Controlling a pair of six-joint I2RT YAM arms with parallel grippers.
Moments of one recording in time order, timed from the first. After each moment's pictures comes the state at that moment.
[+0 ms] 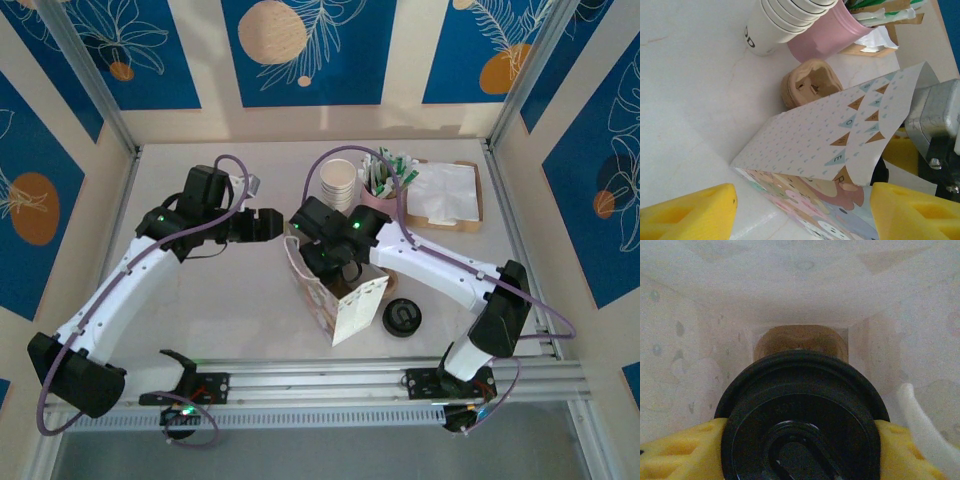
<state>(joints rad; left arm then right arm) -0.46 1.23 1.26 -0.80 0.39 -0.45 0.98 1.60 1.53 -1.09 0.22 0.45</state>
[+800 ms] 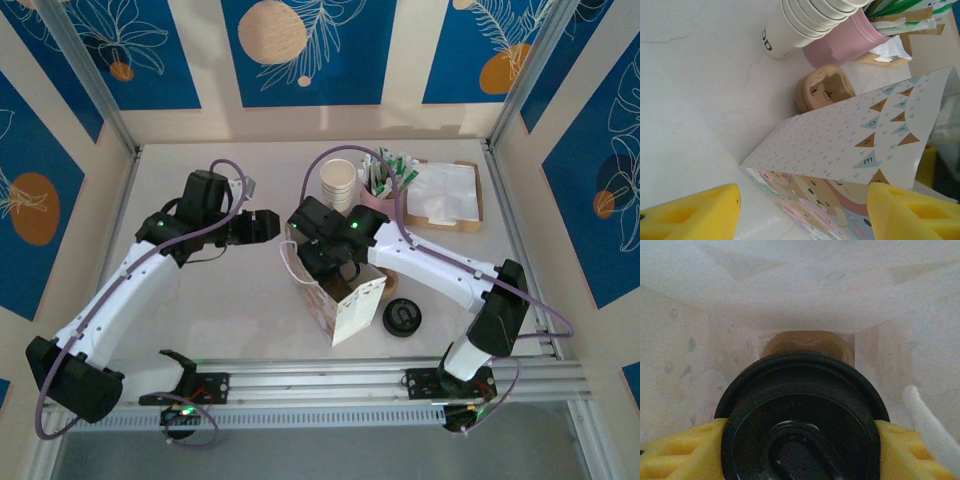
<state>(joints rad) -0.46 1.20 1.21 -0.78 0.34 -0.50 0.98 1.61 1.54 -1.07 0.21 0.45</state>
